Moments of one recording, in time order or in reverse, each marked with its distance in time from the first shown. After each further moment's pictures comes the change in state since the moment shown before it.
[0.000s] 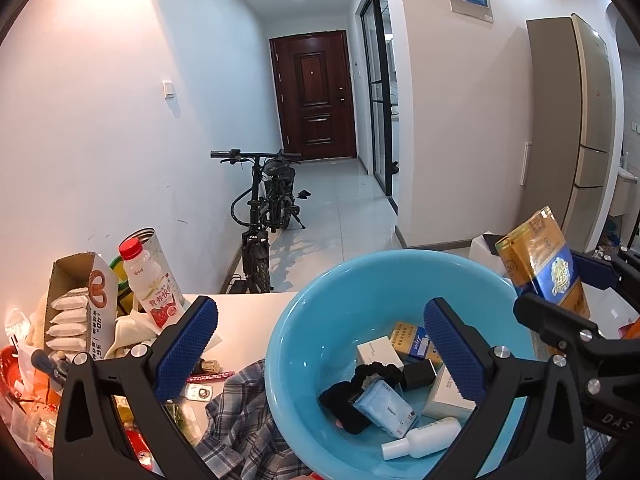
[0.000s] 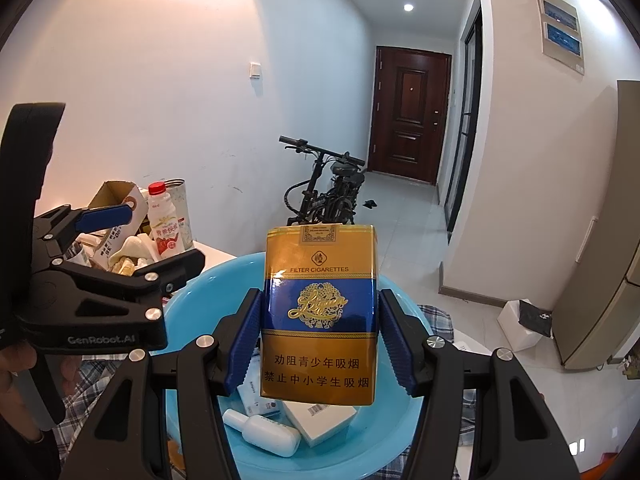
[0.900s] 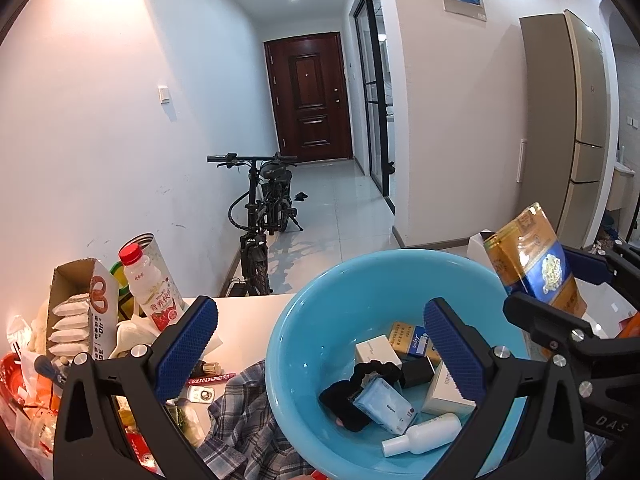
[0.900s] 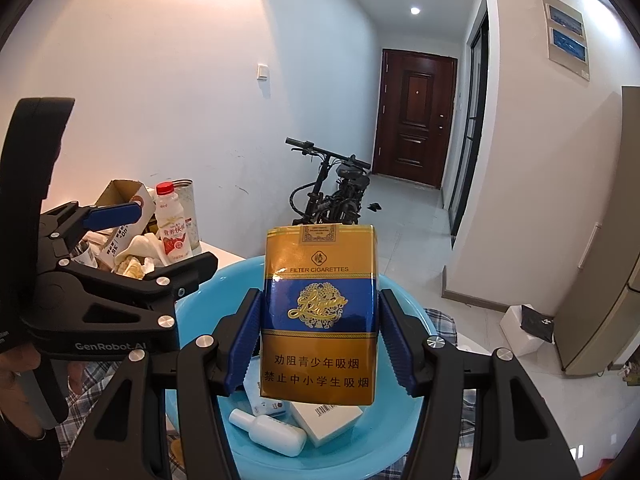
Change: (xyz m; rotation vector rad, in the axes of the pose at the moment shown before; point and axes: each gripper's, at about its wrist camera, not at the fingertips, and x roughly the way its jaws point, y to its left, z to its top) left arm -0.005 -0.002 0.000 0.027 -0.009 -0.007; right arm -0.002 0.005 -0.001 -0.014 -0.004 0.003
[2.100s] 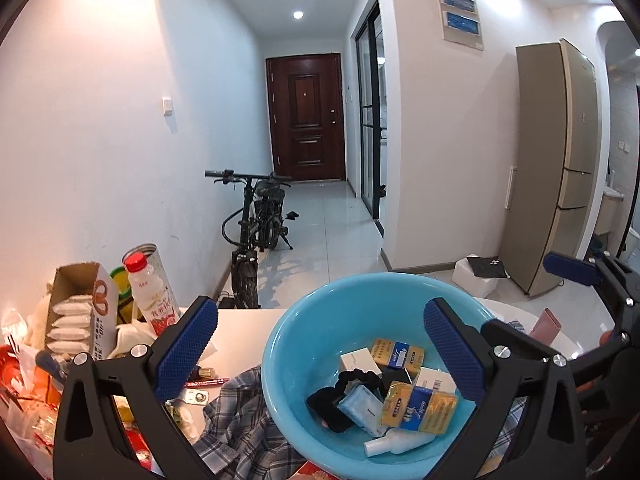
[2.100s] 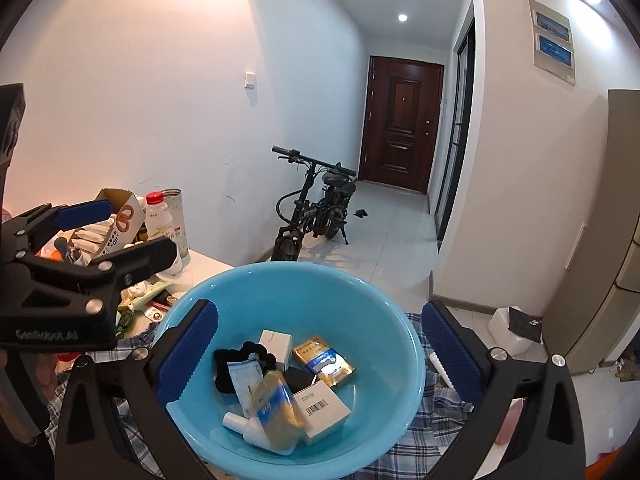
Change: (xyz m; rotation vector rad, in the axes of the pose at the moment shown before) left arm -0.045 0.002 0.007 -0.051 -0.082 -0.035; right arm -0.021 -0.004 0.002 0.008 -0.036 -0.054
